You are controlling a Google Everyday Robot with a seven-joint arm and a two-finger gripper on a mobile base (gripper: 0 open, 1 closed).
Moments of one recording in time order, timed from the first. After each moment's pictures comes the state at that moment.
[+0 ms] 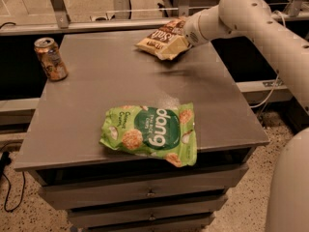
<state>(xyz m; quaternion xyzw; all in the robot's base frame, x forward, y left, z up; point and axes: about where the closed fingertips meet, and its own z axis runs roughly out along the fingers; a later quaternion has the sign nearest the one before) 0.794 -0.098 0.898 -0.44 0.76 0.08 0.48</state>
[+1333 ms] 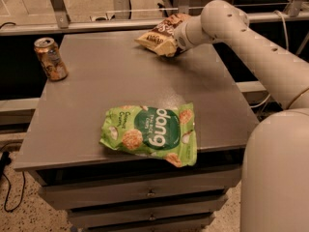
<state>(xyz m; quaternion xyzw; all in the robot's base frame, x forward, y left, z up) 0.837 -0.083 0.863 -0.40 0.78 0.07 0.48</state>
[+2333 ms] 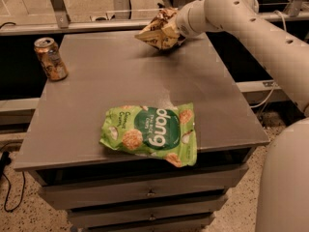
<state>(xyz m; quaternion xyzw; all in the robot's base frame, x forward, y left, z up) 0.826 -0.084 0.927 -0.43 0.73 0.01 0.52</state>
